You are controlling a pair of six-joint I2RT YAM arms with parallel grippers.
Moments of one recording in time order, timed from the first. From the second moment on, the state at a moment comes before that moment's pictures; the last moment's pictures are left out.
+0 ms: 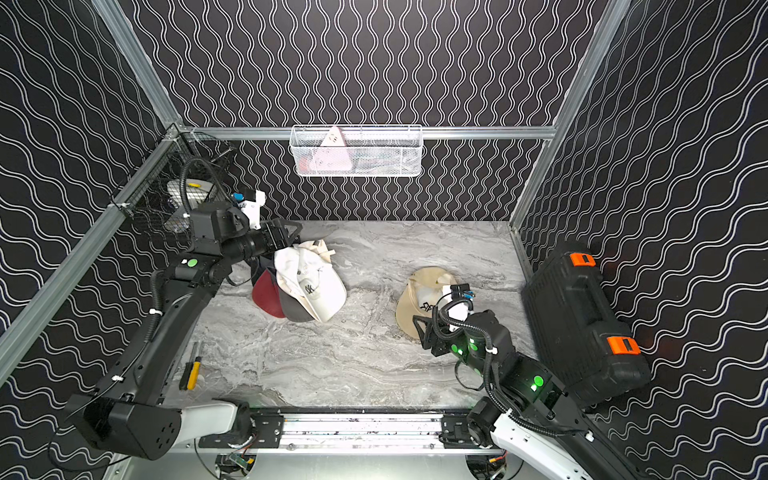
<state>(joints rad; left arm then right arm) -0.12 1.29 1.40 -0.51 0.41 -0.46 0.78 0.56 0.80 -0.66 0.16 0.49</state>
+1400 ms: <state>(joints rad) -0.74 1.40 1.18 -0.49 0.23 -0.44 0.78 0.53 0.95 -0.89 0.36 0.53</state>
